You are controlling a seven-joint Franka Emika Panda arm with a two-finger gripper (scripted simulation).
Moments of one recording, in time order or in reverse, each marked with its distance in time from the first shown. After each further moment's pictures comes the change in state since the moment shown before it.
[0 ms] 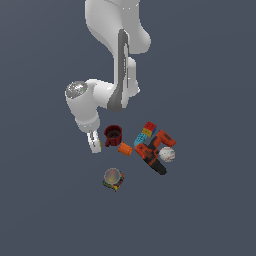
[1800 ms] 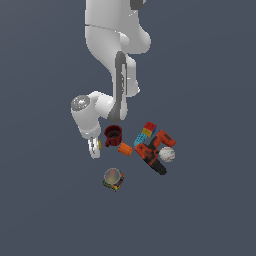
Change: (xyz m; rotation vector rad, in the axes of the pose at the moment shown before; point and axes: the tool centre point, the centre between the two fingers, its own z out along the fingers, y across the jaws) arm 0.007 0.011 0.061 -0.003 0.007 0.077
